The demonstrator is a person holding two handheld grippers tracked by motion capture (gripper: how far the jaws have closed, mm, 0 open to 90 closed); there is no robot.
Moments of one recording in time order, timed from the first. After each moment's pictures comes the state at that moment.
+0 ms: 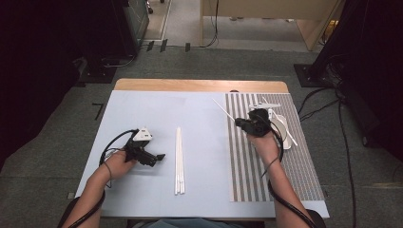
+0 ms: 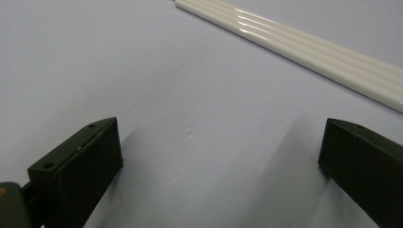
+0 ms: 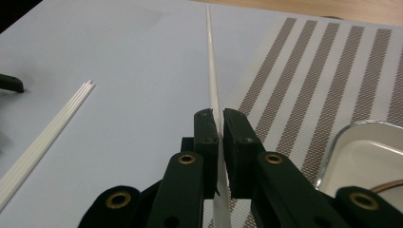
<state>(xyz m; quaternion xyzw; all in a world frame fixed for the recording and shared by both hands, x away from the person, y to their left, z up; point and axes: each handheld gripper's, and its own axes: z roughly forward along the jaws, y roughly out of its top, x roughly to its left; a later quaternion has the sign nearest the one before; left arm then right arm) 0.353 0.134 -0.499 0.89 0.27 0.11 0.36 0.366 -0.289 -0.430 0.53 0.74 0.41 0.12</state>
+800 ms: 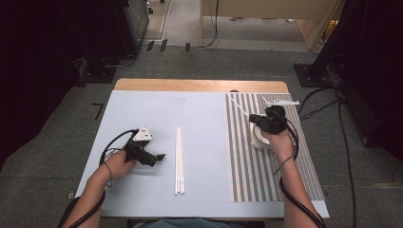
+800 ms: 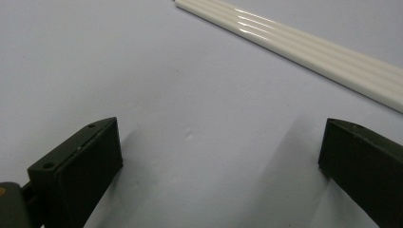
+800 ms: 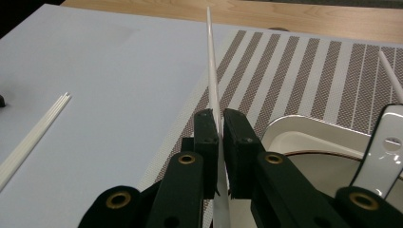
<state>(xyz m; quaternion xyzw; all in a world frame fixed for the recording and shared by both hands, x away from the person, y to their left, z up) 0.353 0.134 -0.499 0.89 0.27 0.11 0.36 0.364 -0.332 -0.418 0.55 0.72 0.41 0.14</state>
